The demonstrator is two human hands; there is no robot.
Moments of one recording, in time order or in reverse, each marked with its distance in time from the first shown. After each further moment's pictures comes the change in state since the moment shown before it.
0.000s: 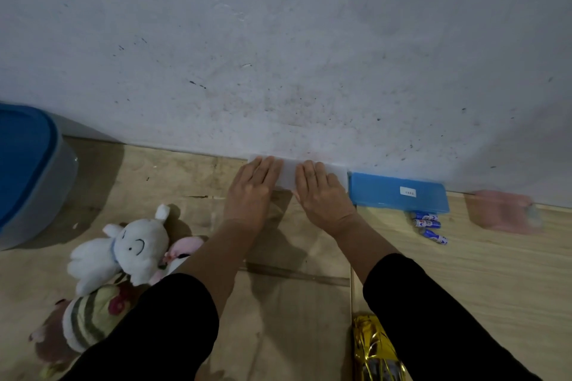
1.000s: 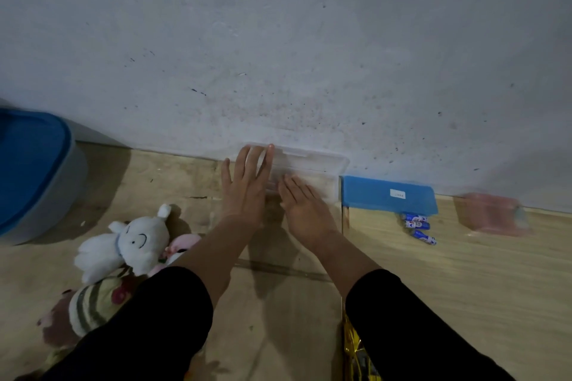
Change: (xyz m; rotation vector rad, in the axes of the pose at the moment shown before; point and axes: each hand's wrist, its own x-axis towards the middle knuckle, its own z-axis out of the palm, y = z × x) left_hand -0.002 0.018 -0.026 0.123 -0.104 -0.241; right_hand -0.012 -0.027 -0.027 0.606 -0.260 0.170
